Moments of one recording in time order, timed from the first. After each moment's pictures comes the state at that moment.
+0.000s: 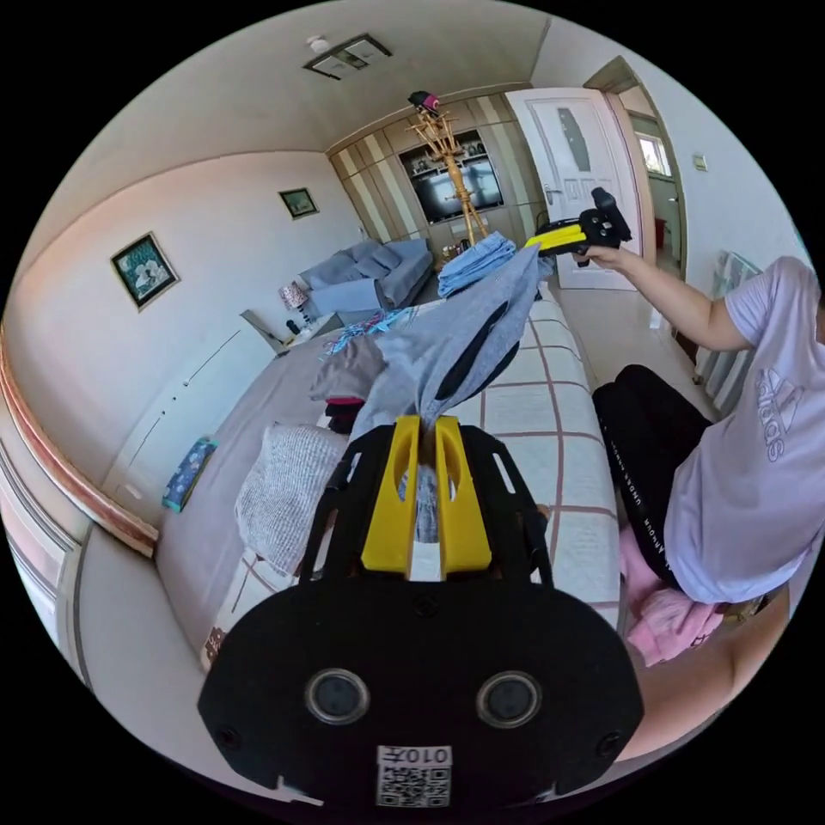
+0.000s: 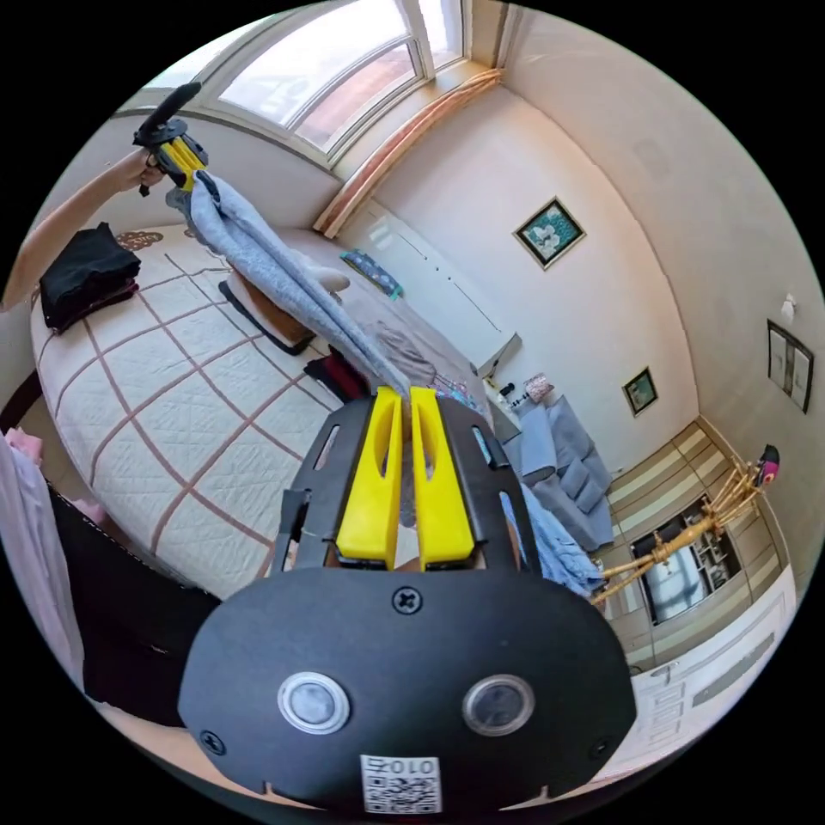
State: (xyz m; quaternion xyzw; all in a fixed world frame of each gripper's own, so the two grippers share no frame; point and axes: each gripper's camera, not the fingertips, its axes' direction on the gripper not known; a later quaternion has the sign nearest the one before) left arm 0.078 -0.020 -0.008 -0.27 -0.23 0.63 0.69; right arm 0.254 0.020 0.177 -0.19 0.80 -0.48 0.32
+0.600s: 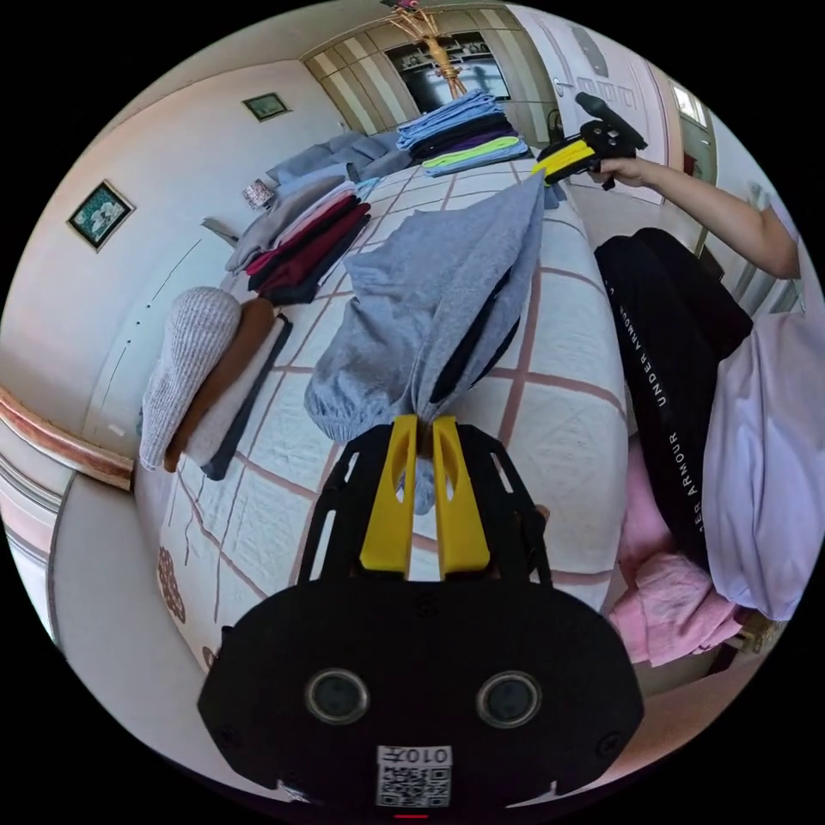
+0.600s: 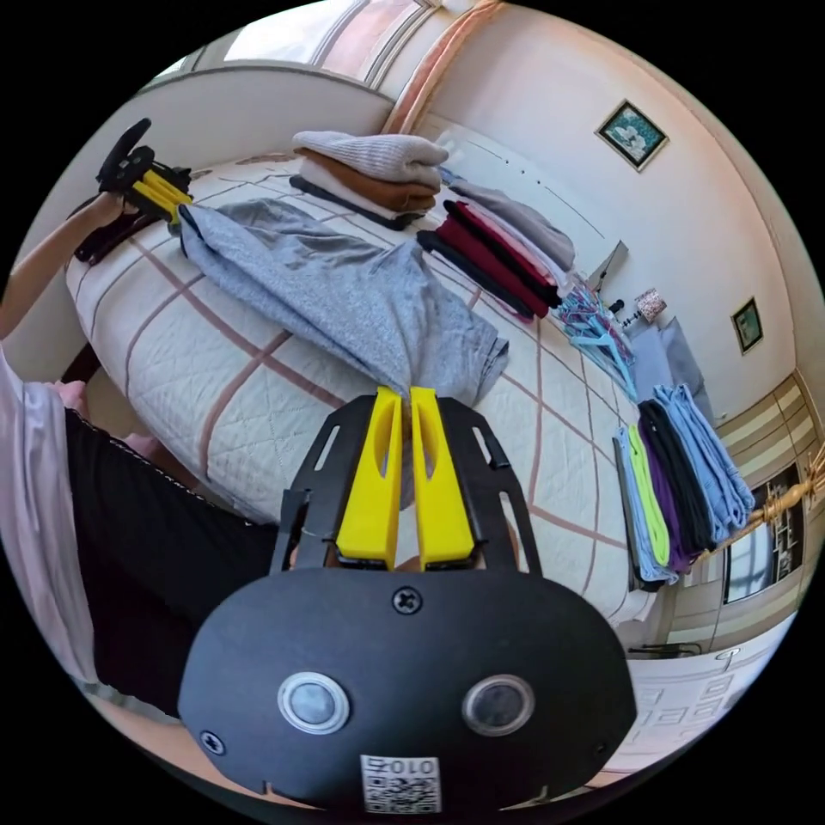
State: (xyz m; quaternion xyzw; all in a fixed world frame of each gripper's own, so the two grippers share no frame) left arm -0.104 0.130 0.054 -0.39 -0.32 0.58 0.64; right arm 0.377 0.027 0.096 -0.29 0.81 -0.34 0.39
